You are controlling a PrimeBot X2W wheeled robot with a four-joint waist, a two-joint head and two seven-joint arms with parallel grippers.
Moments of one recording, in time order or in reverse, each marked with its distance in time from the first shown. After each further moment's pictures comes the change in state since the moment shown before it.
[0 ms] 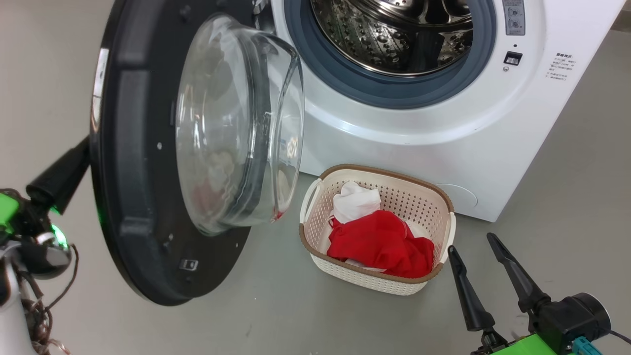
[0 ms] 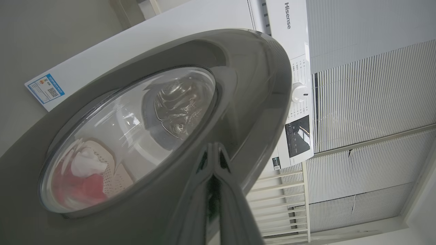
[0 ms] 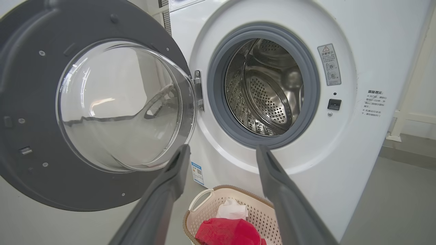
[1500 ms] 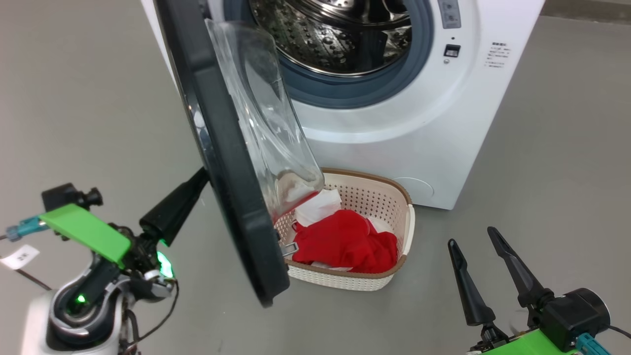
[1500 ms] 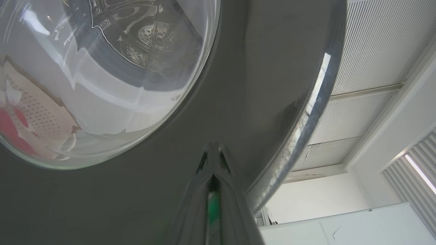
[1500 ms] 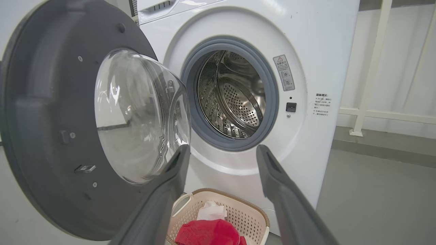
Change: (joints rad) left arm 0.185 -0.040 -0.326 -0.133 -0.230 -0.009 -0.201; right arm -0.013 0.000 0.003 -0.015 0.025 0.000 0.000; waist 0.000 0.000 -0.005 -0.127
